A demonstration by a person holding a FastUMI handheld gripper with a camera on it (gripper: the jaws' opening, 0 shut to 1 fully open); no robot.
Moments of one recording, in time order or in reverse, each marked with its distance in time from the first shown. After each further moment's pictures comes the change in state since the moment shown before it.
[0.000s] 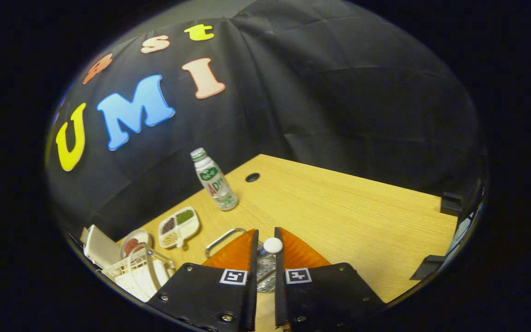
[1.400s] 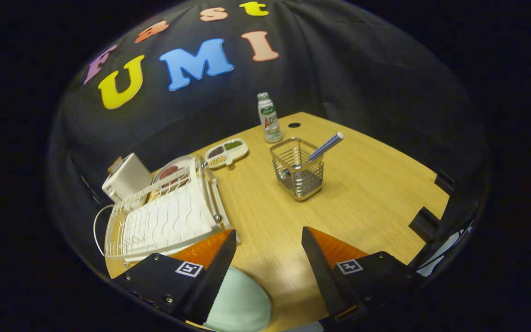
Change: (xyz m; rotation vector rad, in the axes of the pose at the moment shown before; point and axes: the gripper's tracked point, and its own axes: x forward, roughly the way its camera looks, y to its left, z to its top) arm -0.137 0.026 -0.098 -0.179 0.214 0.080
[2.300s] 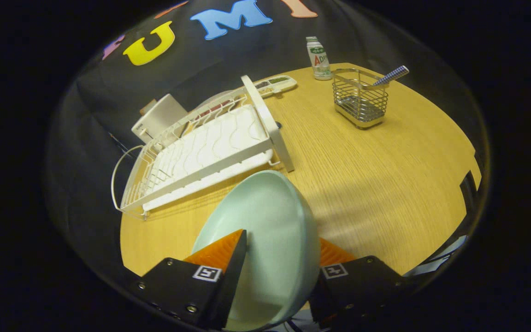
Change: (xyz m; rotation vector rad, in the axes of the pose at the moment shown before) arm -0.023 0.061 -0.156 -0.132 0.431 0.234
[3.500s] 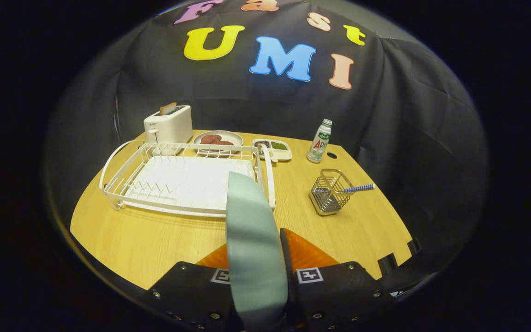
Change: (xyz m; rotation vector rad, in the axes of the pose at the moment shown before) arm -0.088 0.026 0.067 -0.412 -0.316 -0.256
